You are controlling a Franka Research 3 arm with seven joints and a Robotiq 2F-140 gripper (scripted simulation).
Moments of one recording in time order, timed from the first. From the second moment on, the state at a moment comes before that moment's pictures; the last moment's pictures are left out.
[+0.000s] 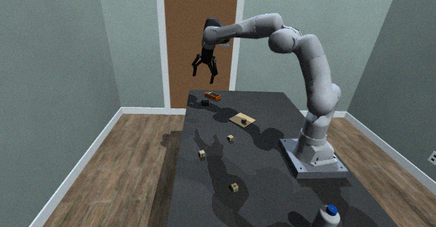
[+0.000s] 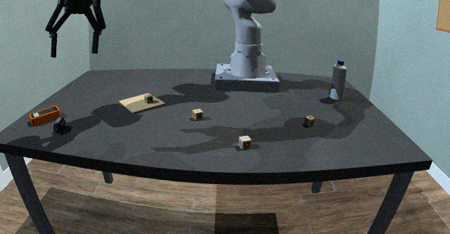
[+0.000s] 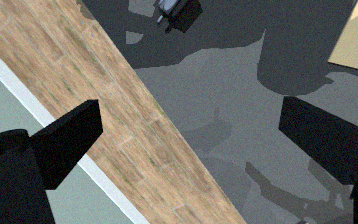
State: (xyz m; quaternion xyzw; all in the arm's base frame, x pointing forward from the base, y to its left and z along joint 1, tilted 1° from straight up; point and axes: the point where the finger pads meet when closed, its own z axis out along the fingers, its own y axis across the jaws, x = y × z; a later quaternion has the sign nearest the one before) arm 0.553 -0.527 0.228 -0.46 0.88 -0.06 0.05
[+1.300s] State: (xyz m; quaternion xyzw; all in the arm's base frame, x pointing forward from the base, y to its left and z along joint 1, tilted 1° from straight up) arm 0.606 -0.108 0.139 -0.43 0.90 0.04 -0.04
